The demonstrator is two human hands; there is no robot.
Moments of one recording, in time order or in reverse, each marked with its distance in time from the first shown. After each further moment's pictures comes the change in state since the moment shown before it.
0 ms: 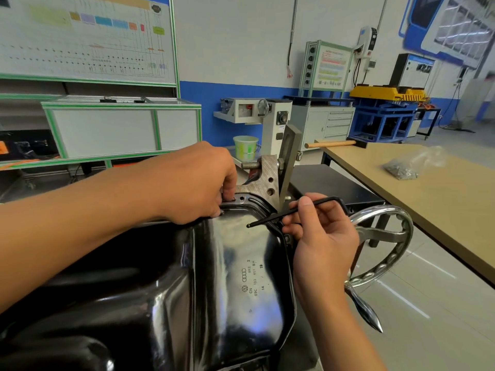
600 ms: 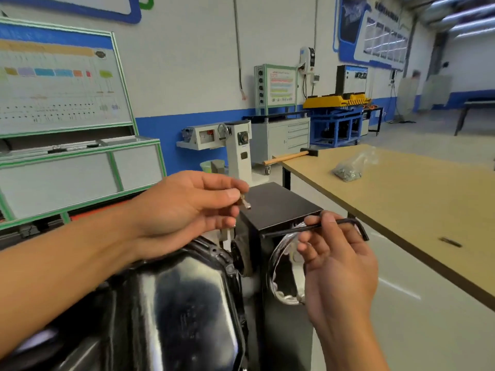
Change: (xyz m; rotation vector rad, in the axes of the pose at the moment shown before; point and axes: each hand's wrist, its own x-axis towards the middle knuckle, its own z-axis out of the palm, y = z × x) left_hand 0.040 0.063 0.004 -1.534 -0.209 -0.029; right_hand 0.021 -0.064 -0.059 0.341 0.207 0.098
